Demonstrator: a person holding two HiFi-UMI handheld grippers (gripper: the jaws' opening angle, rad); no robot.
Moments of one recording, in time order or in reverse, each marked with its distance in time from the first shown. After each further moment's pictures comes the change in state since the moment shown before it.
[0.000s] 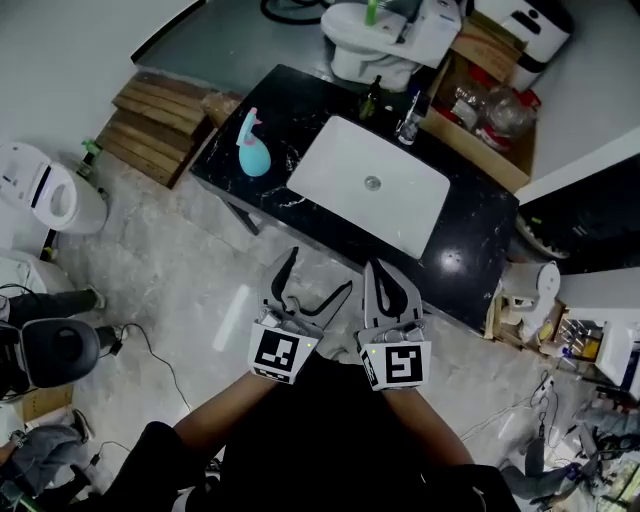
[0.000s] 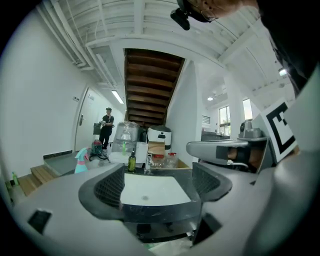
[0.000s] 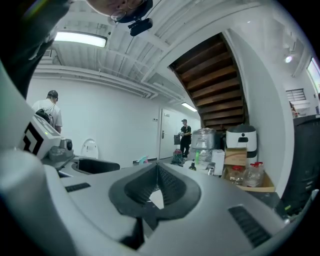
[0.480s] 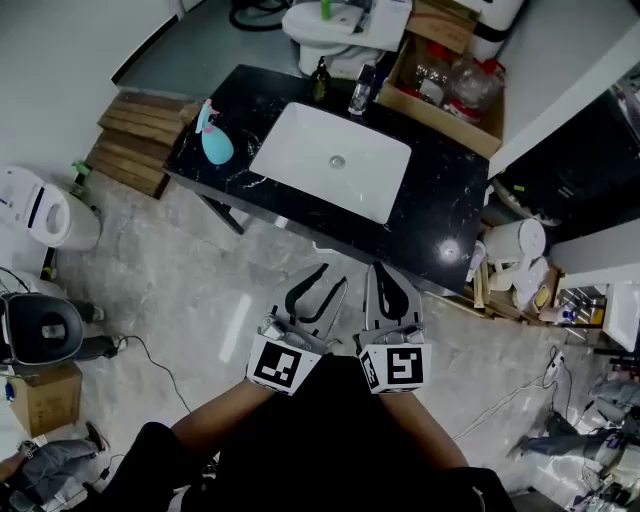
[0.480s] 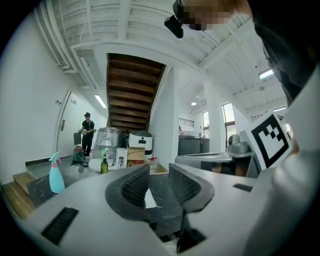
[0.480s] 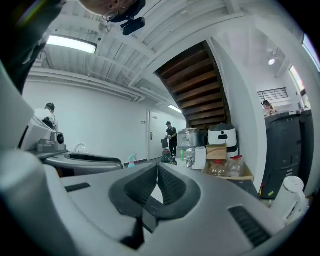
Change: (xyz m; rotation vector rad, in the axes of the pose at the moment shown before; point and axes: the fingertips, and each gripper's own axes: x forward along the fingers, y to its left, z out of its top) left arm -0.028 -0.153 0.017 0.024 -0.087 -0.158; right arm -0.133 -0.048 -0.020 0.078 -0.006 -0.132
